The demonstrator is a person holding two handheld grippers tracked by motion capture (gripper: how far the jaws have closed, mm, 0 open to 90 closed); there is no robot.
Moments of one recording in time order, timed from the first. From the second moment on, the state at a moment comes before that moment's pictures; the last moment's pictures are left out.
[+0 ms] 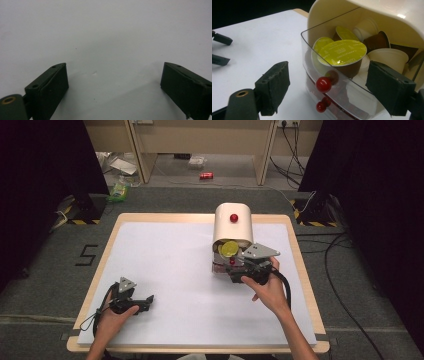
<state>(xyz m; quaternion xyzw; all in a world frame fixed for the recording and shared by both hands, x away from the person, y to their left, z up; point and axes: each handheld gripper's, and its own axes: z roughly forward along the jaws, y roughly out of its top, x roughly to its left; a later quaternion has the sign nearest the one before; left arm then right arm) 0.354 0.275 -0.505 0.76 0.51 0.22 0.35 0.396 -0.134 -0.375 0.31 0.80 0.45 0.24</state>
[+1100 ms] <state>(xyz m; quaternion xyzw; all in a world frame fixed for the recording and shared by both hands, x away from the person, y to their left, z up) 0.354 0.275 -0.505 0.76 0.51 0.22 0.35 0.363 -0.134 -0.377 0.29 0.82 0.44 0.23</state>
